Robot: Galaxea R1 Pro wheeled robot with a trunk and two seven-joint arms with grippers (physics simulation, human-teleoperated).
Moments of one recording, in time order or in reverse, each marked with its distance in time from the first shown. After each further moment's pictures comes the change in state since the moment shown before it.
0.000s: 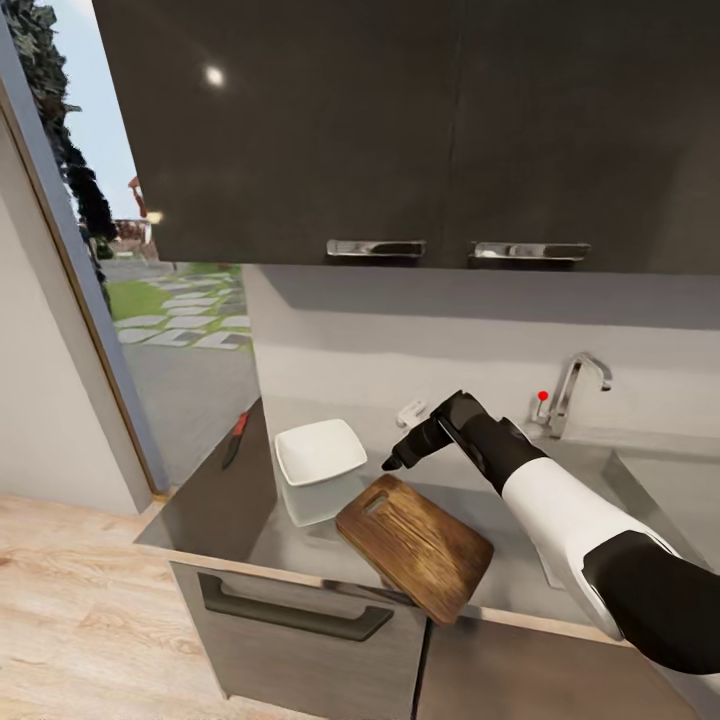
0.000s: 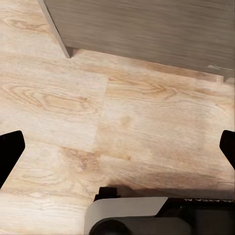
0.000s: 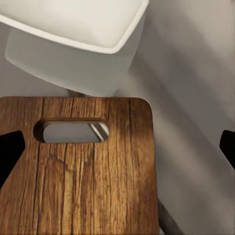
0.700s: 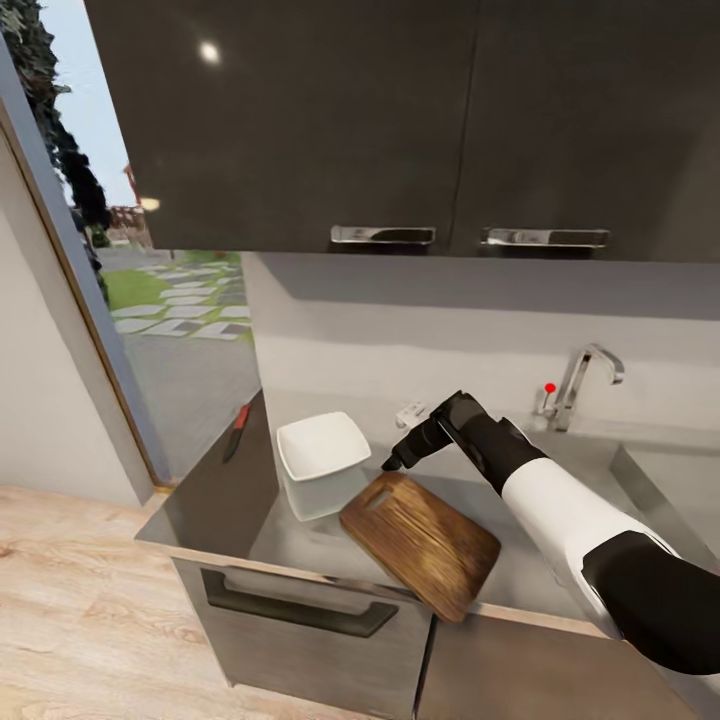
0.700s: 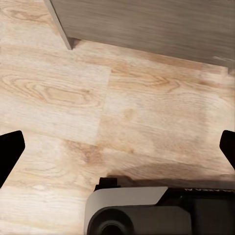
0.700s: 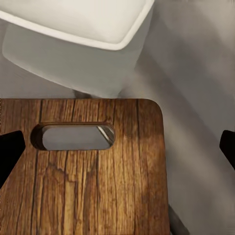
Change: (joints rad) left arm 0.000 0.000 0.000 0.000 -0.001 0.002 0.000; right arm 0.001 0.001 0.001 0.000 0.001 0.000 0.000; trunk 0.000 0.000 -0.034
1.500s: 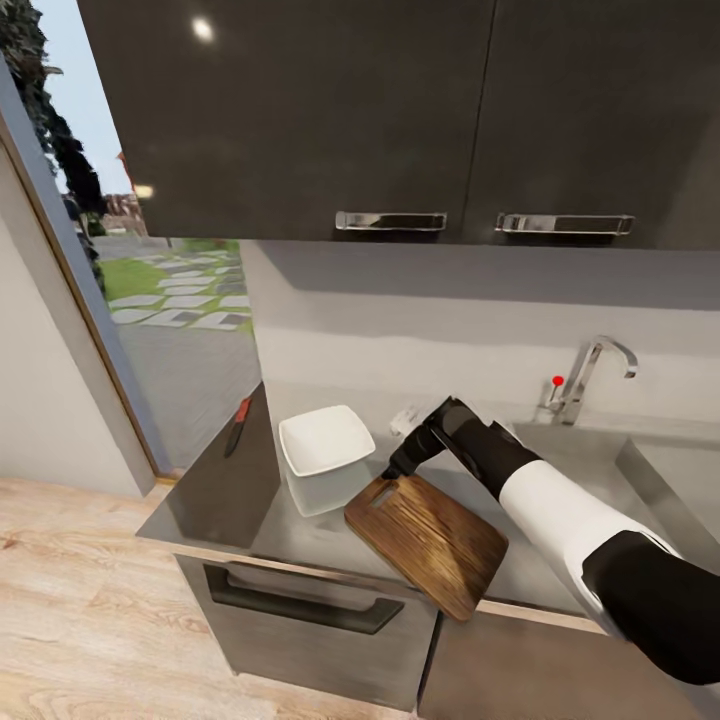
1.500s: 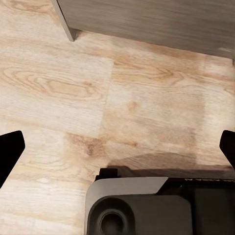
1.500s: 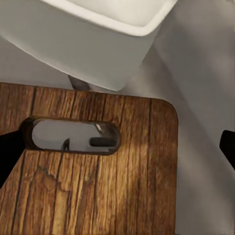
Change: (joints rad) left arm 0.000 0.000 -0.001 0.000 -0.001 0.000 0.000; right arm 0.000 -0.004 0.120 -0.001 0.000 -0.045 0.000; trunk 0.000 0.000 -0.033
